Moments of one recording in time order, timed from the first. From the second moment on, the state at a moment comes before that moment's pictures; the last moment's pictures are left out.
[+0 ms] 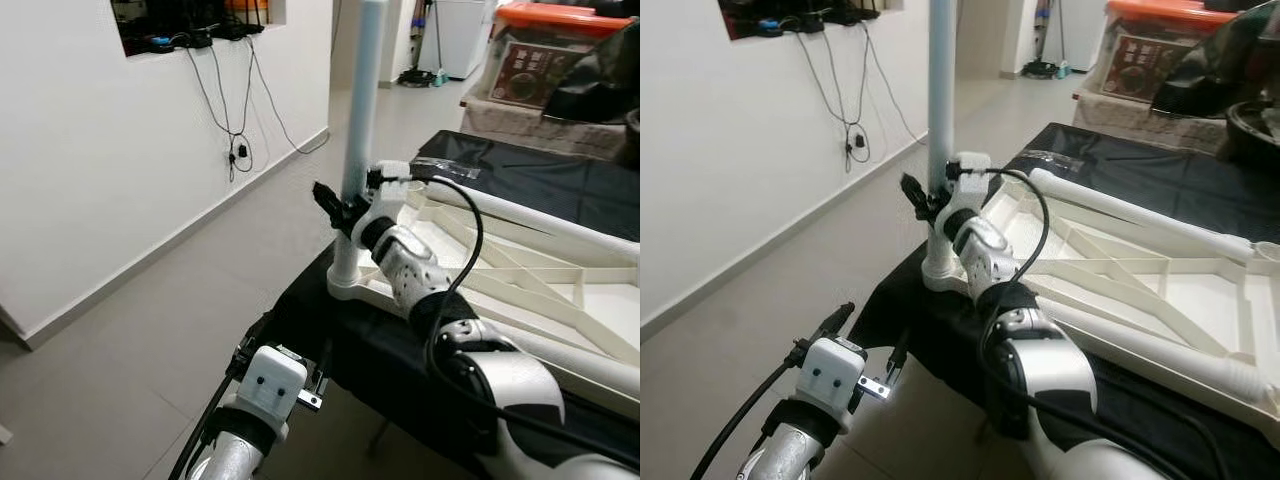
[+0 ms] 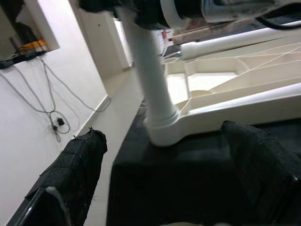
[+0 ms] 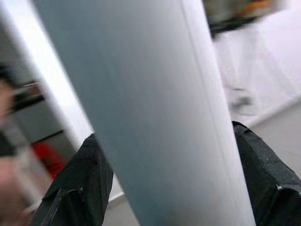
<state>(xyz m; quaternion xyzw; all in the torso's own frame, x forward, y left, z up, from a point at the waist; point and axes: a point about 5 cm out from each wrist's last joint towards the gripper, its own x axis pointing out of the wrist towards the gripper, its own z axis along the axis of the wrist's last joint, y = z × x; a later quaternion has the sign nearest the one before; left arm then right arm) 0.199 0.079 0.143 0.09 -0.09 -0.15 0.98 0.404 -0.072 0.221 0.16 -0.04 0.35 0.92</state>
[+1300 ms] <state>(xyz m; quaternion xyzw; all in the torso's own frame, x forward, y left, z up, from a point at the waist) 0.198 0.078 0.142 0.09 -0.08 -0.15 0.98 0.415 -0.110 0.211 0.04 -0.01 -0.07 1.00</state>
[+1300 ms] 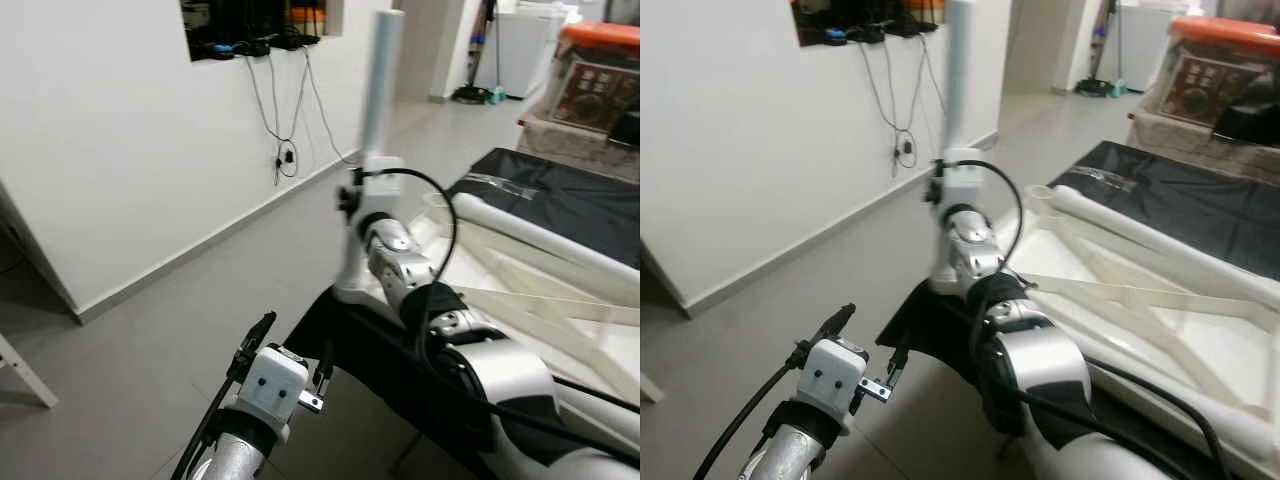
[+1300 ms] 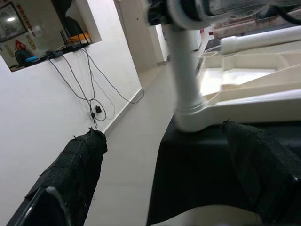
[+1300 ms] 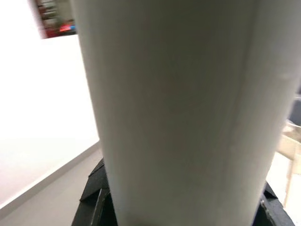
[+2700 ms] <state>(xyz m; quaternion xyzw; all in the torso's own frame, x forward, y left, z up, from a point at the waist) 0.199 0.077 0.143 0.09 -0.09 -0.15 0.98 0.370 -0.017 0.202 0.08 0.02 0.62 0.78</state>
